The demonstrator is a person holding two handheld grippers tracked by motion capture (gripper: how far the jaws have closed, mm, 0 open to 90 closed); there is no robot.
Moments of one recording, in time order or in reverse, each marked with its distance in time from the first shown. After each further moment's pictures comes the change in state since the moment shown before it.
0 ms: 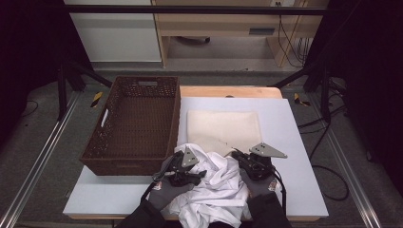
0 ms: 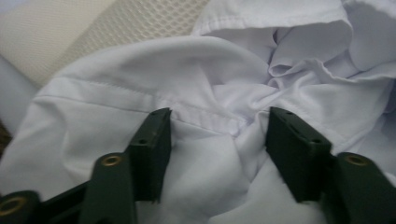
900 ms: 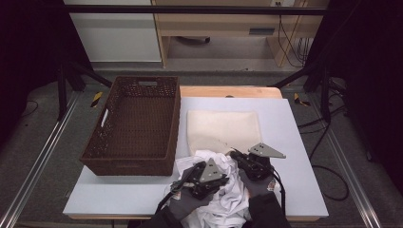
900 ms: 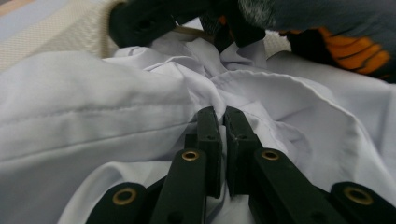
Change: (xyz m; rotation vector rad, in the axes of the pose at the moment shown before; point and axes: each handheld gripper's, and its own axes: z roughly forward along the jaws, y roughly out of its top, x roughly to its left) left arm -0.068 0.037 0.003 -0.108 -0.158 0.126; right arm 0.002 -0.001 0.002 -0.002 0.004 -0.002
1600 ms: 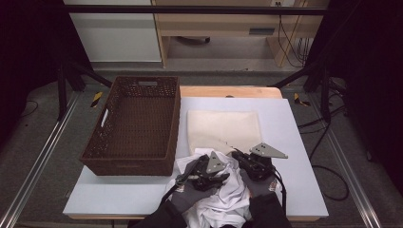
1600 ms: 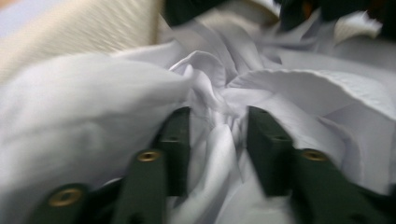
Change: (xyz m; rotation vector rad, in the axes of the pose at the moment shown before) left arm 0.021 0.002 -0.003 0.005 0.087 -0.042; right arm -0.001 0.002 -0.004 -0.008 0.001 -0.002
